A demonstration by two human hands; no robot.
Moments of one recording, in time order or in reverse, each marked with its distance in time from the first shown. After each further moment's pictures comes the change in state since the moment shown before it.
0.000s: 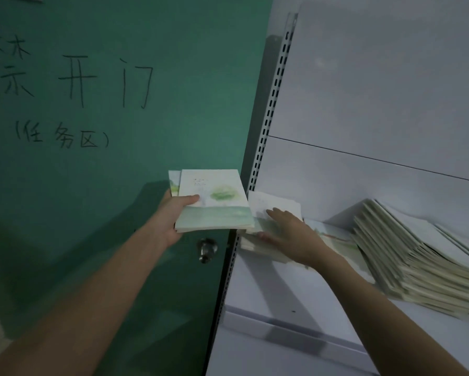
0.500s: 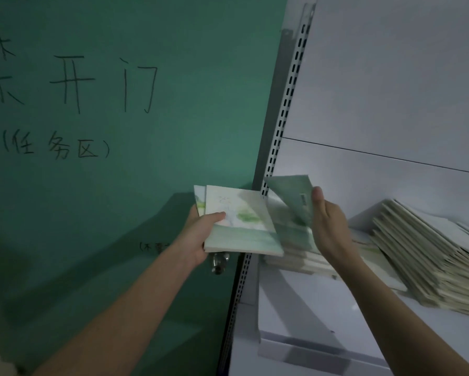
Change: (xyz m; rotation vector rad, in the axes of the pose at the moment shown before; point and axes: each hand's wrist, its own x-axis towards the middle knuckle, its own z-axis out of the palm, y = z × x) left_hand 0.028 -0.015 -0.003 0.062 -0.063 -0.072; right_hand 0.023 -0.032 -0.009 0.556 0.559 0.225
